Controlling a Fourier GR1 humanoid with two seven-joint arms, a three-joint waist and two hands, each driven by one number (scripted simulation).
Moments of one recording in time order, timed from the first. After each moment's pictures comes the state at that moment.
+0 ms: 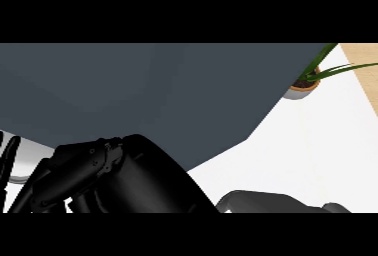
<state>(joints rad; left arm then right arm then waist) 0.36 0.76 -0.19 -2.07 0.94 0.22 -0.52 -0.92 -0.02 0.67 -1.89 -0.19 -0.49 0.69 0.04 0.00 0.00</state>
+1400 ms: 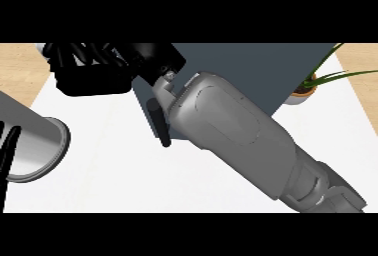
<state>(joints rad) 0.30 0.69 -0.14 -2.06 0.88 0.23 -0.43 -1.25 0.00 0.41 -1.14 -0.25 -0.16 0.22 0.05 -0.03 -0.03</state>
